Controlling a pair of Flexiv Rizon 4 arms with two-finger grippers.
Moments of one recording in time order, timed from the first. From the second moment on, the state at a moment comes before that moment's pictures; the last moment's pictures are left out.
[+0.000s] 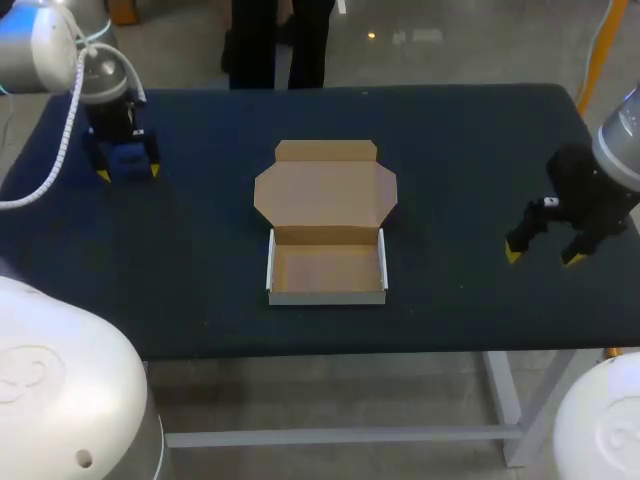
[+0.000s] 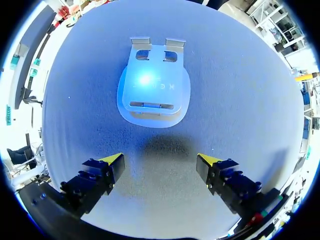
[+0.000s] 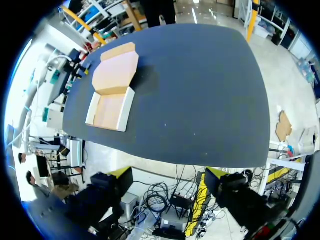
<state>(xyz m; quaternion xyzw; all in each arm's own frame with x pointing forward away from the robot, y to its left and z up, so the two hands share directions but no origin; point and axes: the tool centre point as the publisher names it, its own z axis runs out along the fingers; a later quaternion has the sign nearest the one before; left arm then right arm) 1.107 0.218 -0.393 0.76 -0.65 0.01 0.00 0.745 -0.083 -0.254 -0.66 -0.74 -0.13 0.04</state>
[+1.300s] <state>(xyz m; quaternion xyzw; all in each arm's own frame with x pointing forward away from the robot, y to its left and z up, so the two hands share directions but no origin) 1.148 0.228 -0.395 0.76 -0.65 0.01 0.00 0.745 -0.083 -0.254 -0.66 -0.74 -0.13 0.04</state>
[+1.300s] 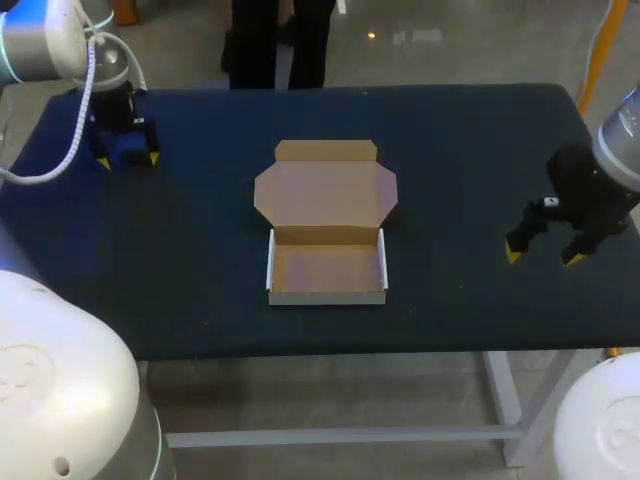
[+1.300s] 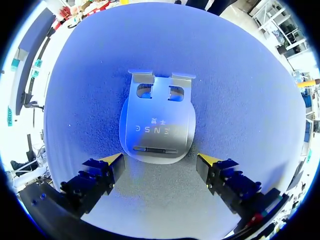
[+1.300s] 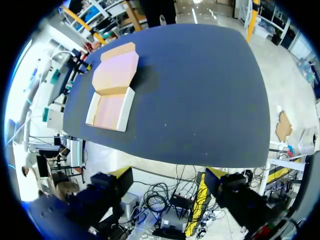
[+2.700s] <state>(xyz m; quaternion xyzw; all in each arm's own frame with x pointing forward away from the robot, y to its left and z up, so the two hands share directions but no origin) 1.180 0.236 -0.397 0.77 -0.64 0.01 -0.02 0.745 -0.083 -0.254 -0.66 -0.74 -0.13 0.04</state>
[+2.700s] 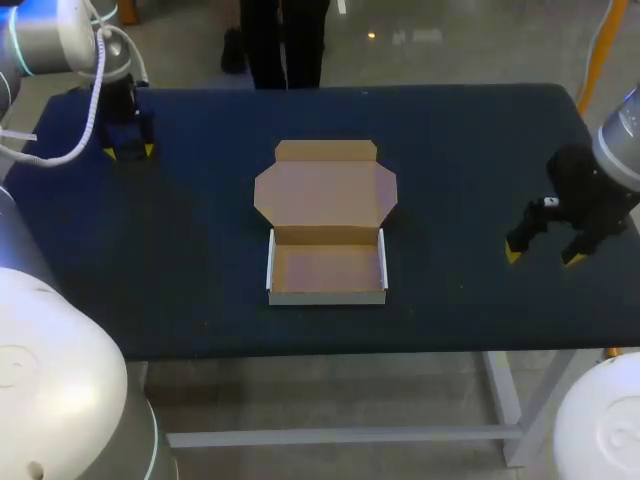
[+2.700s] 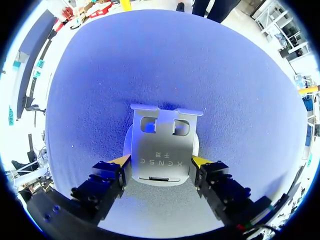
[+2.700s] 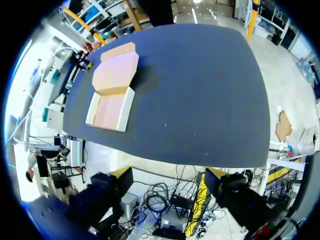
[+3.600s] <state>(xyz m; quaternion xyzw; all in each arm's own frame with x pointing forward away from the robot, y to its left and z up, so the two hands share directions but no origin) 1.177 0.239 -0.383 0.75 -0.66 0.02 -0.01 0.745 -0.083 -0.254 -0.66 -0.74 -0.13 0.04</state>
